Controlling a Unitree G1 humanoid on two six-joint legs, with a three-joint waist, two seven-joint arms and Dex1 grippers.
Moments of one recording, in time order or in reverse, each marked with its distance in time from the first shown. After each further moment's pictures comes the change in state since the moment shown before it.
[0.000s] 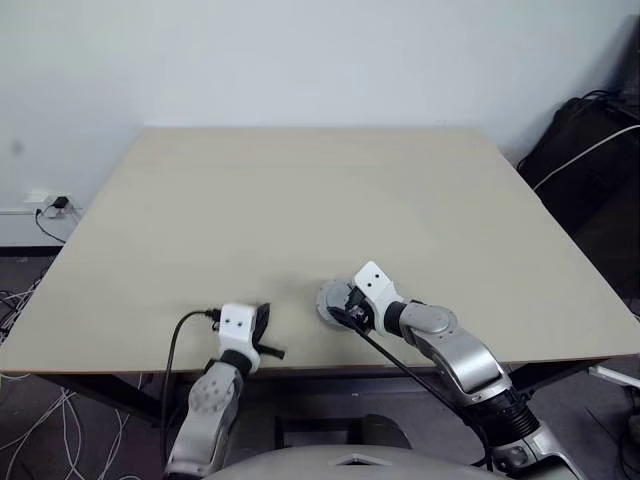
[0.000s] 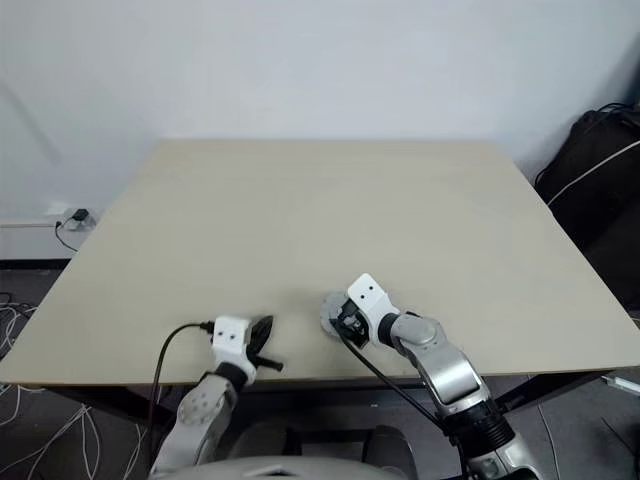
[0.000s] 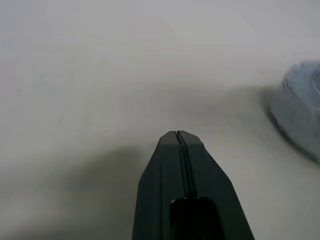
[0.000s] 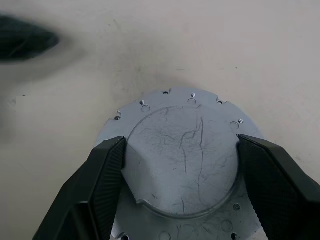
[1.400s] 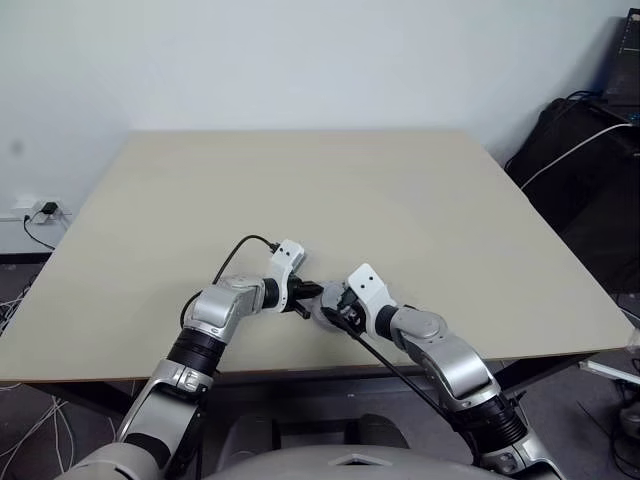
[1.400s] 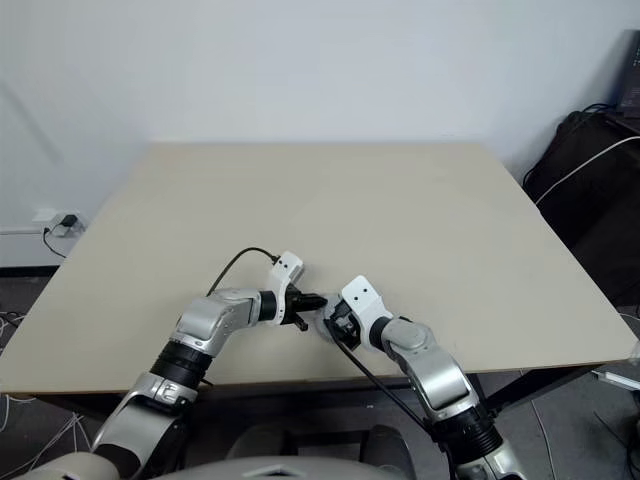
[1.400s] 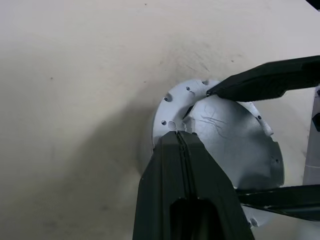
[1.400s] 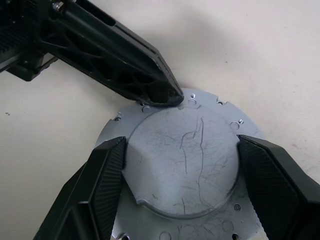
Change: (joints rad) left arm -0.592 0.154 -0.096 0.250 -0.194 0.739 -0.502; right arm 0.024 0.065 0.005 -0.023 -0.008 0.040 -0.057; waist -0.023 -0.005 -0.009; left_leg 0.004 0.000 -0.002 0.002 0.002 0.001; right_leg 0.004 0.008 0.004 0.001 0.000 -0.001
